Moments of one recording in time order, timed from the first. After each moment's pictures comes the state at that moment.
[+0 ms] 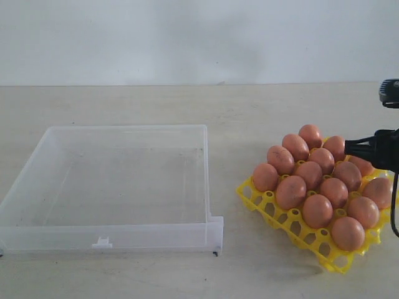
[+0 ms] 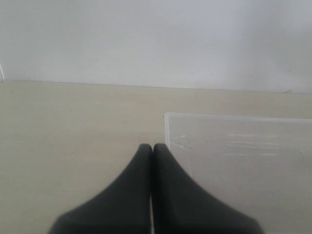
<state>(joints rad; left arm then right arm) 0.07 0.00 0.00 -0.04 0.23 0.02 0.33 1.53 -0.56 -1.74 0.61 2.08</state>
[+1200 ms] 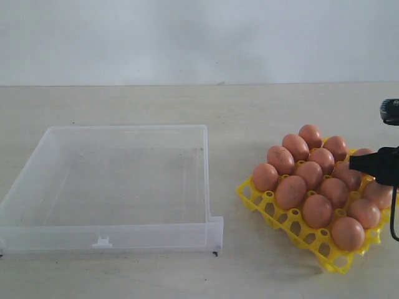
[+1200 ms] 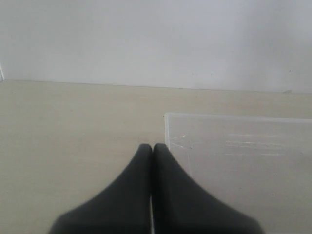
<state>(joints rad) 0.07 0.00 0.00 -0.04 0.23 0.02 0.26 1.63 -0.56 -1.74 0.58 2.10</state>
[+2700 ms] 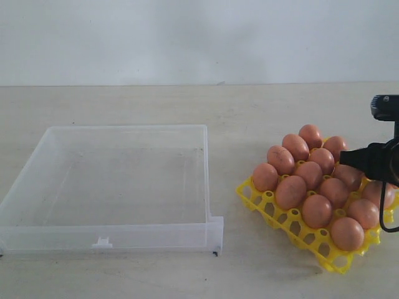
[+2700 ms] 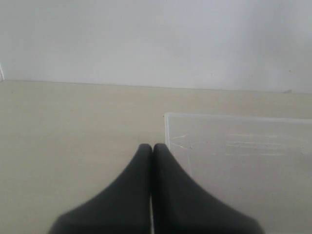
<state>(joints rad) 0.07 0.00 0.00 -0.04 0.23 0.02 0.26 1.67 -0.61 -1.74 0.54 2.10</state>
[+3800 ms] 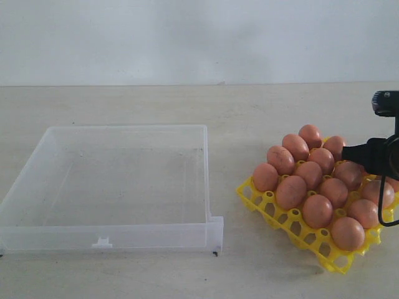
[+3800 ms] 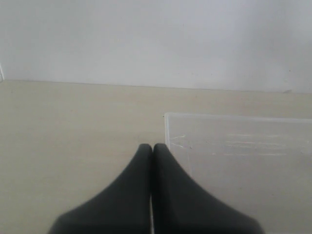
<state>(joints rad) 0.07 0.00 0.00 -0.04 0.23 0.02 0.26 1.68 -0.63 -1.74 0.59 2.10</state>
